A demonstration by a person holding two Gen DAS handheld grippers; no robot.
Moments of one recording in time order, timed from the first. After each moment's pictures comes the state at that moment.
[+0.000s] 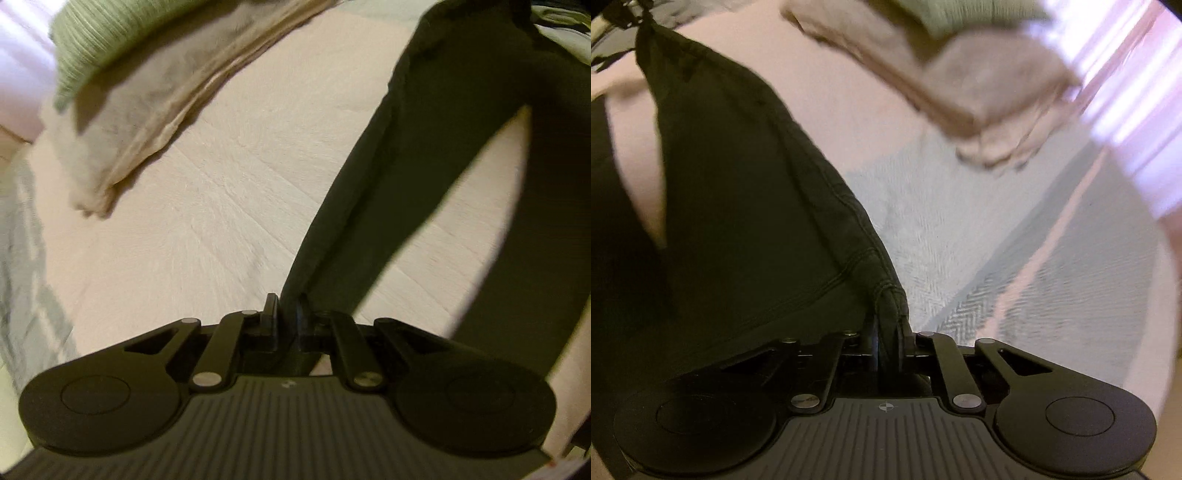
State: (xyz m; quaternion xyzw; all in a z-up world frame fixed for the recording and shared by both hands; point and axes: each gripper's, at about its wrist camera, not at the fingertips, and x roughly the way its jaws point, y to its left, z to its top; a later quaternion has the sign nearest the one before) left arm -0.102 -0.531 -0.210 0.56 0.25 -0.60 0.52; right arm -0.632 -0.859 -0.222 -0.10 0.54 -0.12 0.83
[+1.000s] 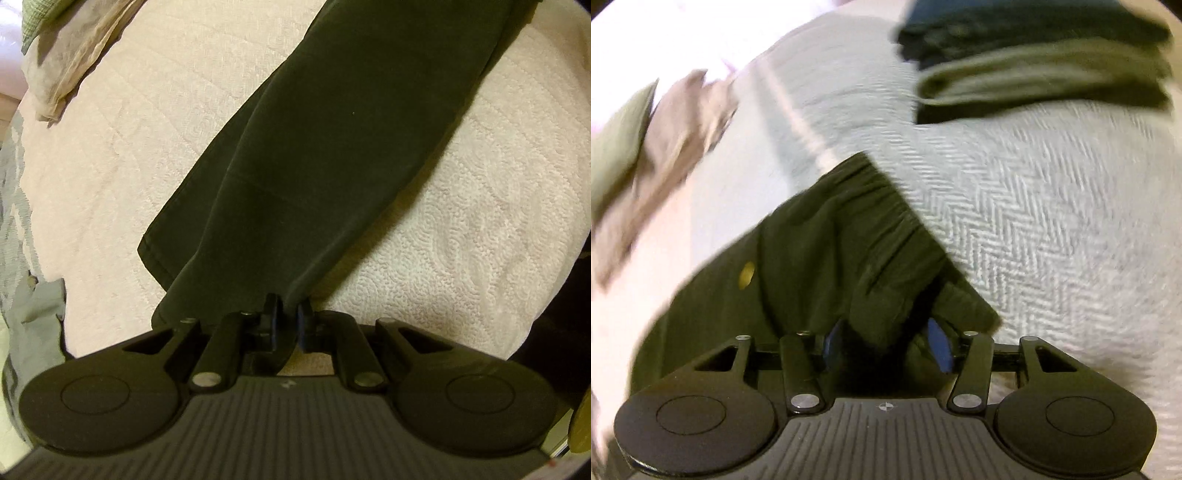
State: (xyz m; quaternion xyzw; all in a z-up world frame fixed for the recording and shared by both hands) left arm -0.261 -0.327 -0.304 0.63 0.28 -0.52 0.51; right arm -0.881 -0.706 -0.323 0.48 0.27 -0.48 0.68
